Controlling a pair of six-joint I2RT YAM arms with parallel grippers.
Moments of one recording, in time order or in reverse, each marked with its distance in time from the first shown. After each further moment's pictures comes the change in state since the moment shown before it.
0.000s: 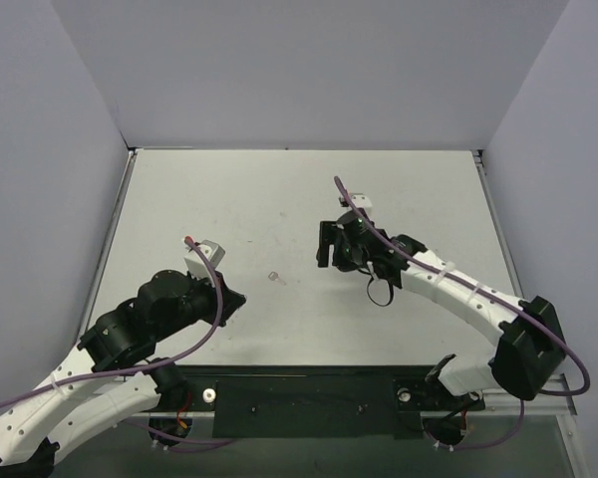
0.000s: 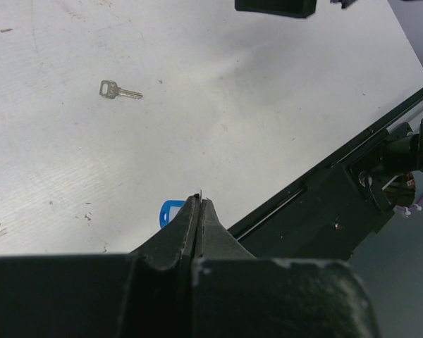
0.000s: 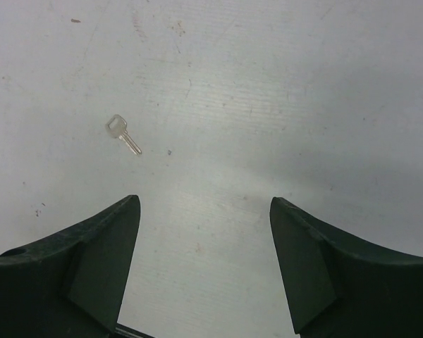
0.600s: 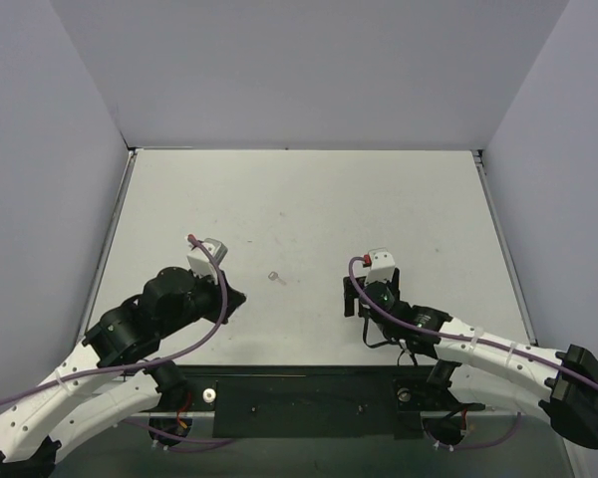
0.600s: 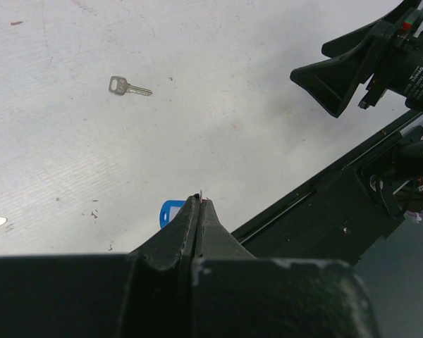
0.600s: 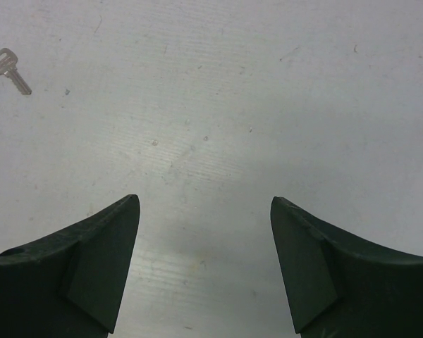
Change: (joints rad) left arm 0.012 0.027 0.000 0.000 -0.012 0.000; right arm 0.220 -0.459 -0.643 0.303 0.378 -0.089
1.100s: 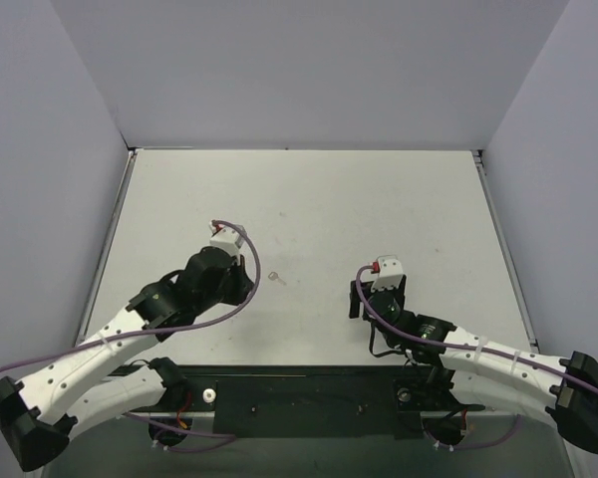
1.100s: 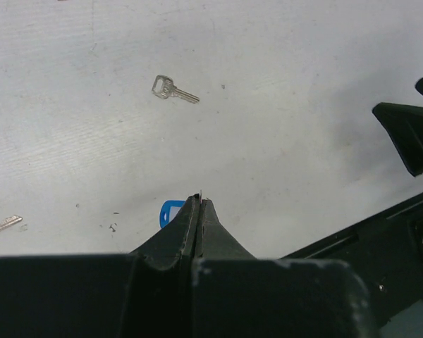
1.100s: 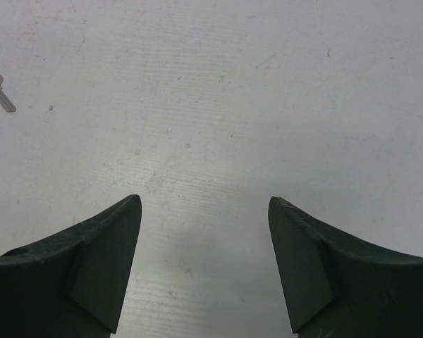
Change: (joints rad) left arm 0.019 0.214 0.003 0.077 -0.118 -0.057; right arm 0.032 -0.099 -0.123 0.097 0.116 0.004
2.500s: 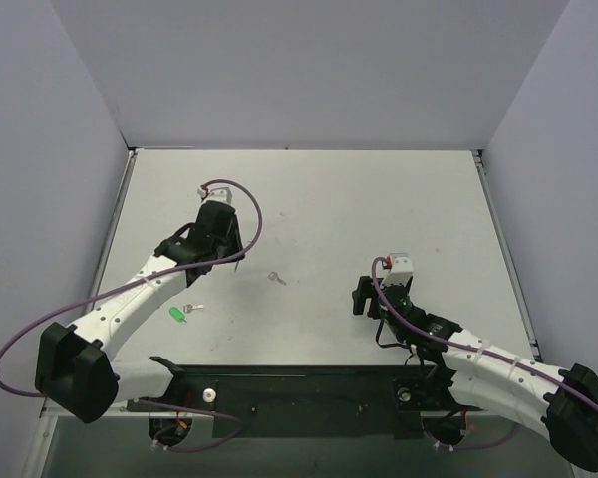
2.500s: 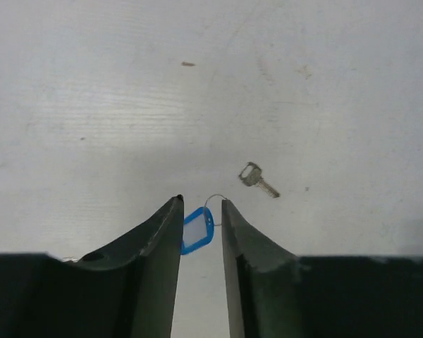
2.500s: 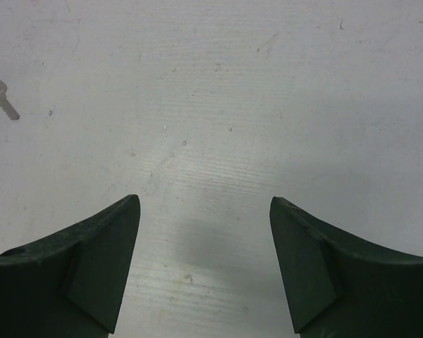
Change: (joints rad) left arm 0.274 0.467 0.214 0.104 -0.042 0.013; right arm -0.166 -0.015 -0.067 0.084 -0.195 0.037
